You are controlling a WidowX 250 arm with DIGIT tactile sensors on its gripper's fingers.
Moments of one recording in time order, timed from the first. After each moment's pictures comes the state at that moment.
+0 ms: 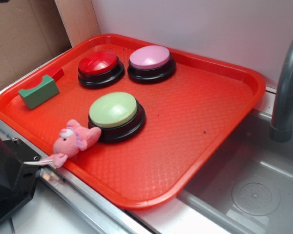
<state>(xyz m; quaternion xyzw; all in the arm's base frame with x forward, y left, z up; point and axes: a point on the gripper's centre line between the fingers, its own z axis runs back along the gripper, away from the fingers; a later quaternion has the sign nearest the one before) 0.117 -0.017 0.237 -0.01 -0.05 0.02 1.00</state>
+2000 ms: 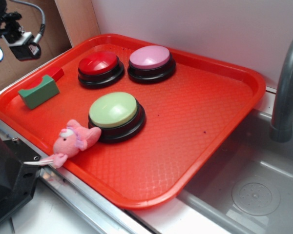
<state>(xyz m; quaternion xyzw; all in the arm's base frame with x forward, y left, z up) 0.146 0.113 0.102 -0.02 -0.09 0.26 0.96</state>
